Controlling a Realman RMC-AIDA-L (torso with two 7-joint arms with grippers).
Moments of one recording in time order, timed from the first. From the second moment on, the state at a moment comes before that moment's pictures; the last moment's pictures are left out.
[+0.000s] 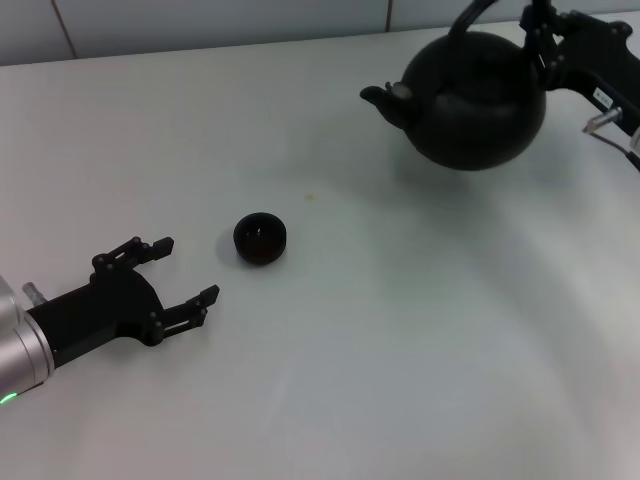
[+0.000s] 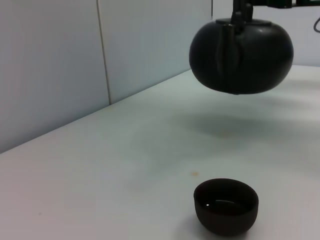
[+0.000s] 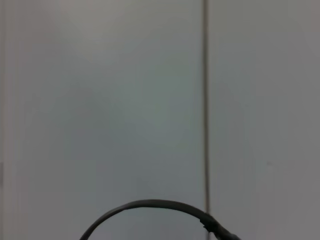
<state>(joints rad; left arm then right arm) -0.21 -2.04 1.52 0.68 1.24 0.99 -0.93 0.49 2.08 -0.62 -0.34 -1.22 -1.15 0.70</state>
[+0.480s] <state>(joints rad) -0.22 -2.04 1.52 0.68 1.24 0.99 -0.93 0.52 2.08 -0.56 -0.21 -1.21 -1.11 0.58</state>
